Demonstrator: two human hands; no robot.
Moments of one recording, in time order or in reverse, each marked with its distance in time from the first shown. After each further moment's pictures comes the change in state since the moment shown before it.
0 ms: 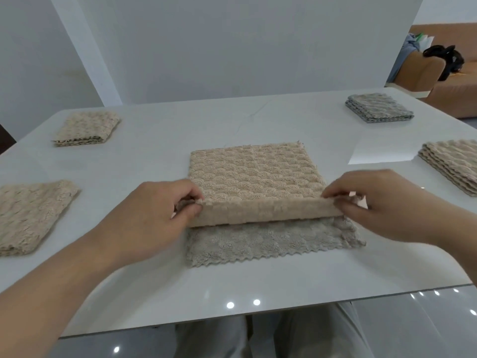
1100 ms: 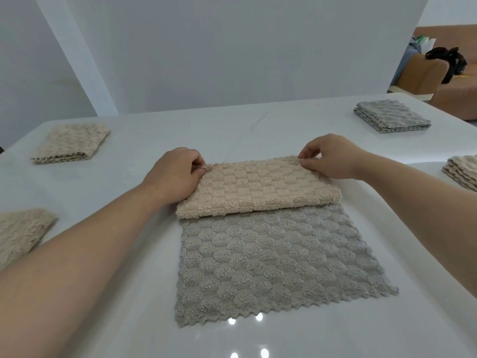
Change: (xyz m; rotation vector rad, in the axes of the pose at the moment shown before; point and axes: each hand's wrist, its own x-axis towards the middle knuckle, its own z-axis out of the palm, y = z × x) left_hand 0.165 -0.083 0.049 0.149 0.069 -0.122; right_hand 0.175 0.078 0.032 0.078 0.003 0.268
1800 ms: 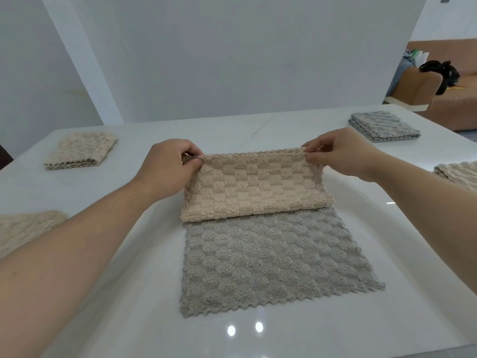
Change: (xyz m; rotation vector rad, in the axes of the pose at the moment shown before) left_hand -0.014 0.014 -0.042 -0.201 0.174 -0.009; right_hand -0.020 -0.004 -0.029 0.396 0.116 0.060
